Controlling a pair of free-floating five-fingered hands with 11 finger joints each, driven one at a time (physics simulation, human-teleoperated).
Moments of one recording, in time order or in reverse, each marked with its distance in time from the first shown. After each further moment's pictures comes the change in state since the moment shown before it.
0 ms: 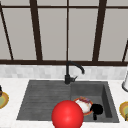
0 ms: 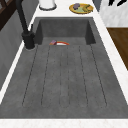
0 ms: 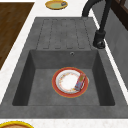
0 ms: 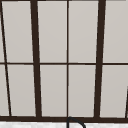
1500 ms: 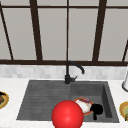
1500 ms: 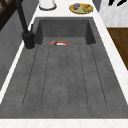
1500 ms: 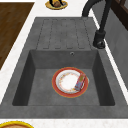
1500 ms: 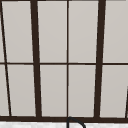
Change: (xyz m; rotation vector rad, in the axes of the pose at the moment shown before) left hand -0.033 -0.113 0.041 -0.012 -0.032 0.099; right hand 0.000 0.000 0.000 0.000 0.000 0.000
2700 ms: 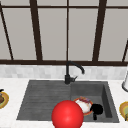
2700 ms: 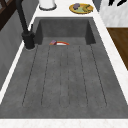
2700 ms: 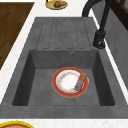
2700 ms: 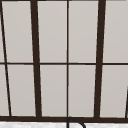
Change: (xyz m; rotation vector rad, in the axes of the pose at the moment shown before) left hand 0.029 0.030 -0.005 0.051 0.008 0.021; right hand 0.000 0.000 0.000 0.000 0.000 0.000
